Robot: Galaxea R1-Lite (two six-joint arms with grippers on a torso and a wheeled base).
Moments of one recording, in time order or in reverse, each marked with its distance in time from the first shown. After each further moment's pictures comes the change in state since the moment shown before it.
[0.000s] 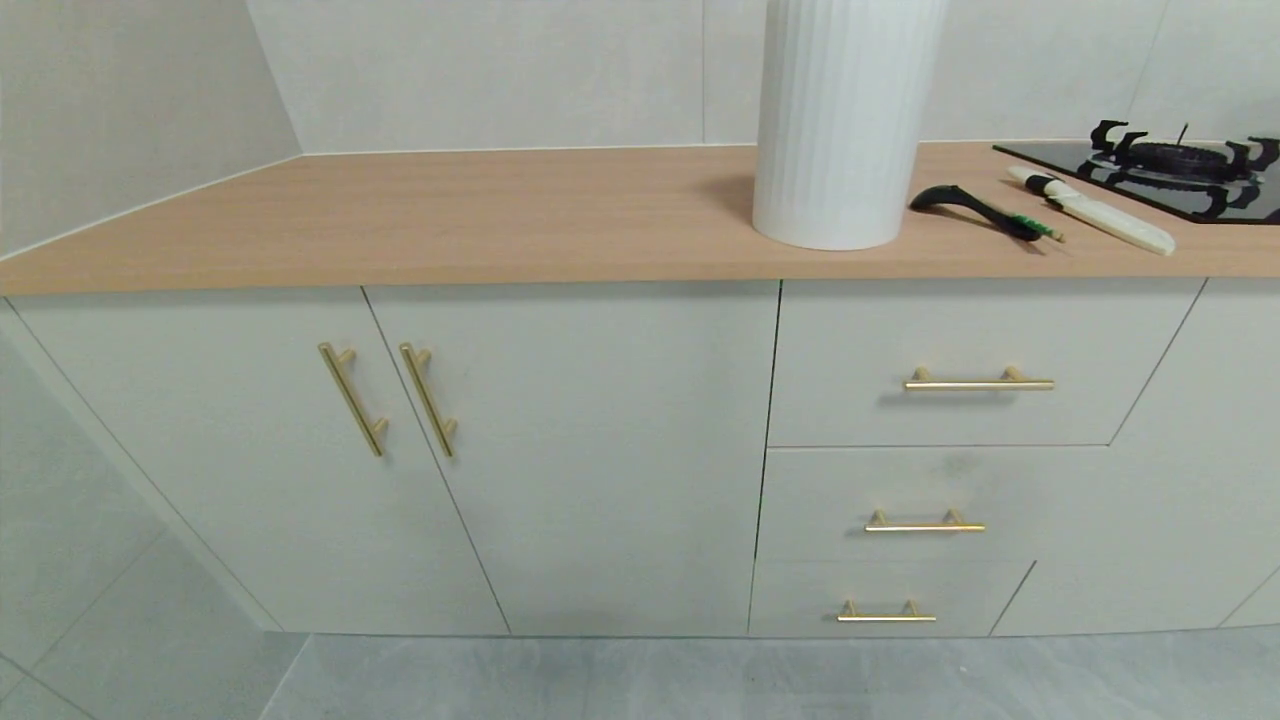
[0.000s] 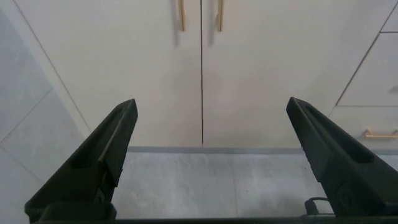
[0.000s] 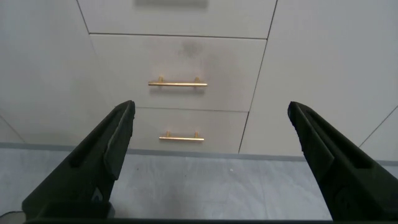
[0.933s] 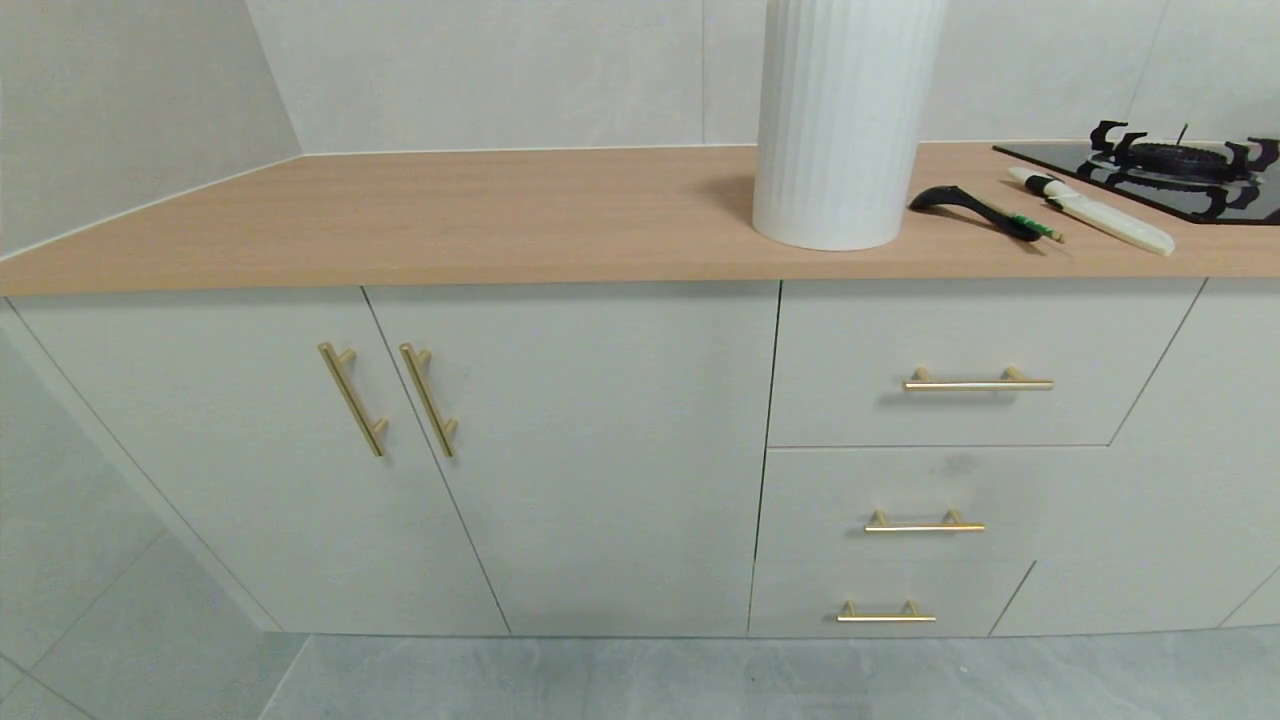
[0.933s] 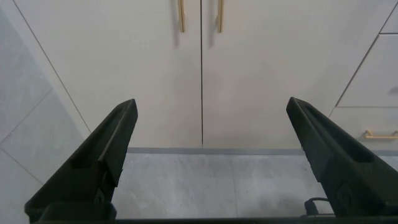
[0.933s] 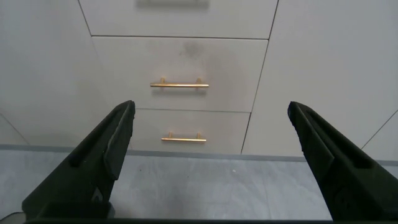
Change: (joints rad) left arm 0.000 0.000 0.000 0.000 0.000 0.000; right arm 0.000 0.000 -0.001 0.000 0.001 0.014
